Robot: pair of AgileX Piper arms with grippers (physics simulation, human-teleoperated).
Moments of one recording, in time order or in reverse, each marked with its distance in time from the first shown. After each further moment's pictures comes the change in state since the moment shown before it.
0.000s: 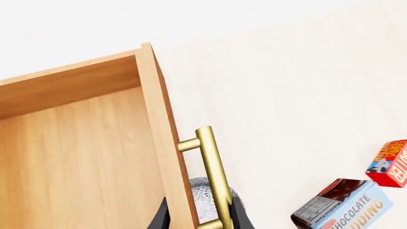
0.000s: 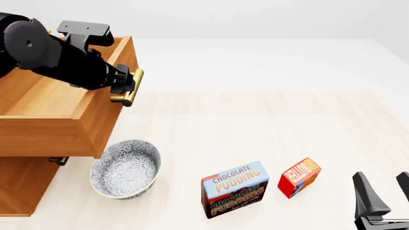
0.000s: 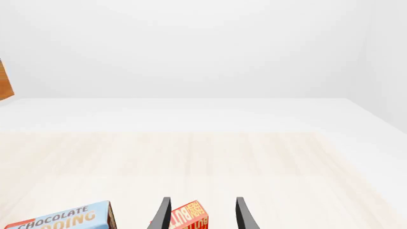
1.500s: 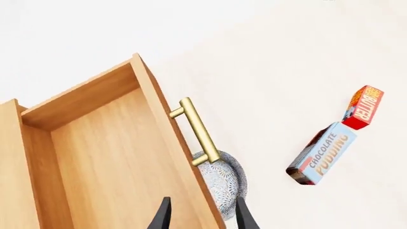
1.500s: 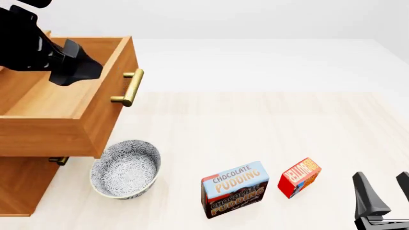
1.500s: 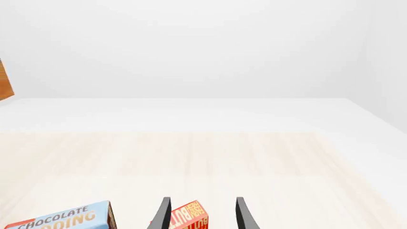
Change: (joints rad) left arm -0.049 -0.226 -0.186 0.332 0.217; right arm 0.000 0.000 0.000 0.000 0.000
